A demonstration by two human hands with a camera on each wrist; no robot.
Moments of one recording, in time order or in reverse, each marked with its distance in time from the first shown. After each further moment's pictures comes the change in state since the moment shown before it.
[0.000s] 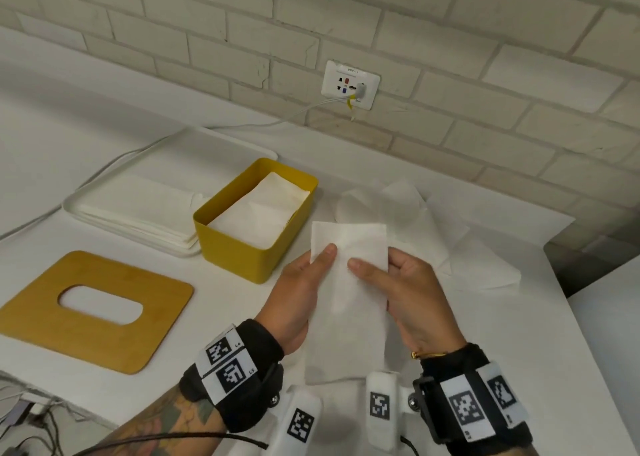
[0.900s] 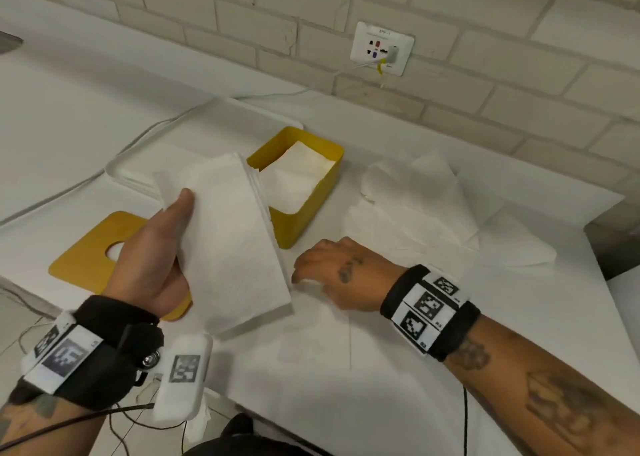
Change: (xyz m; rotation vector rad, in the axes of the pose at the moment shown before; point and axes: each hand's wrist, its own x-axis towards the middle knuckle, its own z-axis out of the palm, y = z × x) left_hand -0.075 0.068 -0.106 -0.067 0.438 0.178; right_hand 0.032 0.033 0.054 -1.570 -0.909 -0.574
